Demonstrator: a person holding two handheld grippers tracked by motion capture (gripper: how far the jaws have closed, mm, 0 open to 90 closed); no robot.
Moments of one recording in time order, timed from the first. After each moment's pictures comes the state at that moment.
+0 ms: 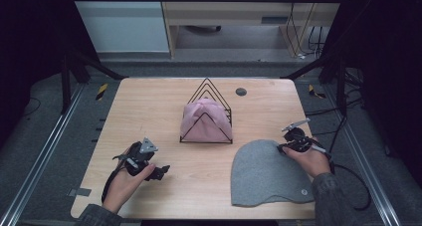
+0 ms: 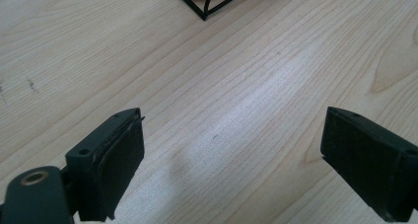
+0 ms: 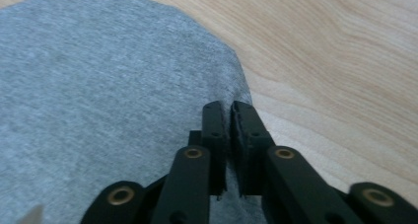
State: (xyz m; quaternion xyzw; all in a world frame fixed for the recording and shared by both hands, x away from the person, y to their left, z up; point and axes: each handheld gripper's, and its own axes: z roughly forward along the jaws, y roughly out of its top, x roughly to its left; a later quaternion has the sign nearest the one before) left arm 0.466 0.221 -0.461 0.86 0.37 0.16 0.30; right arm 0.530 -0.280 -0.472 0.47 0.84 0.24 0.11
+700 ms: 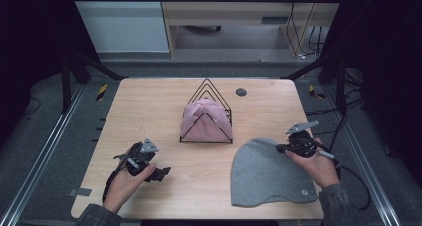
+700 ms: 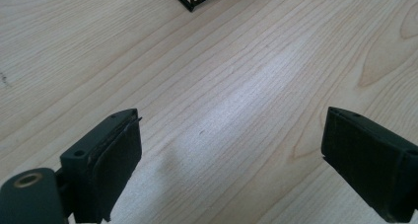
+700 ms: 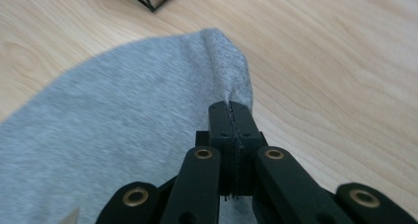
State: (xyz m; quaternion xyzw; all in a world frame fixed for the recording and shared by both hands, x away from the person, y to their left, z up) left arm 0.467 0.219 -0.465 0.87 0.37 0.13 0.30; right arm 0.491 -0.270 -0.428 0.41 0.85 0.31 0.13
